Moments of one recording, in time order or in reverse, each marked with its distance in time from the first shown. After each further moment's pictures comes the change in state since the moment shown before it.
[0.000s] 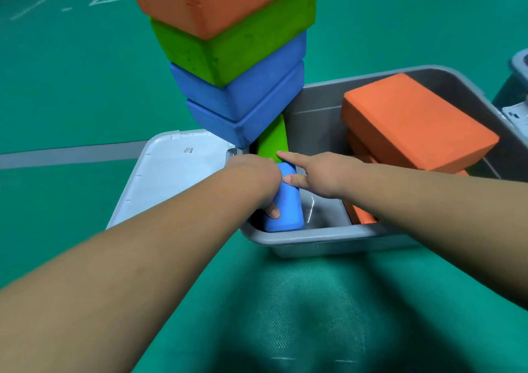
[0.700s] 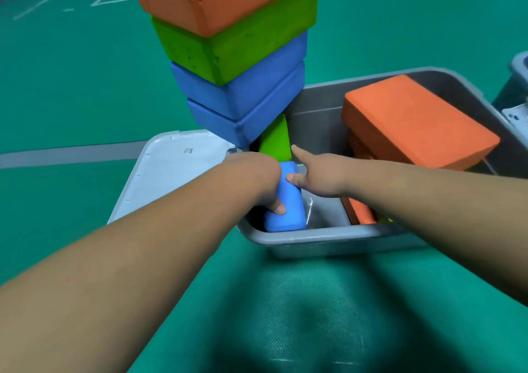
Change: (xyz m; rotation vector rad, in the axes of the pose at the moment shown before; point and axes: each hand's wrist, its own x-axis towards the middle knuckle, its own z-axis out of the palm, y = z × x) left_hand -0.005 -0.002 -0.005 -0.096 0.038 -0.001; right_hand 0.001 -0.001 0.000 0.055 -0.072 0.076
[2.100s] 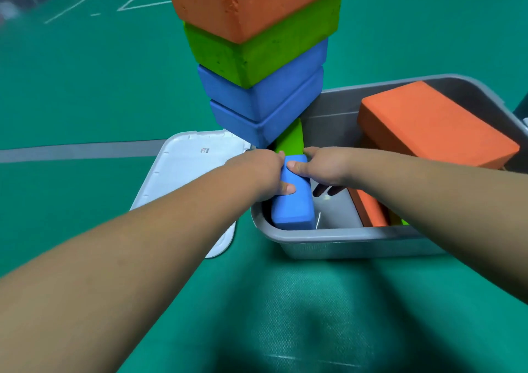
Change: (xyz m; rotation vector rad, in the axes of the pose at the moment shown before) left_hand -0.012 -0.033 0.014 -0.204 0.153 0.075; right_hand 0.007 -0.024 -0.013 0.394 -0.063 0.056
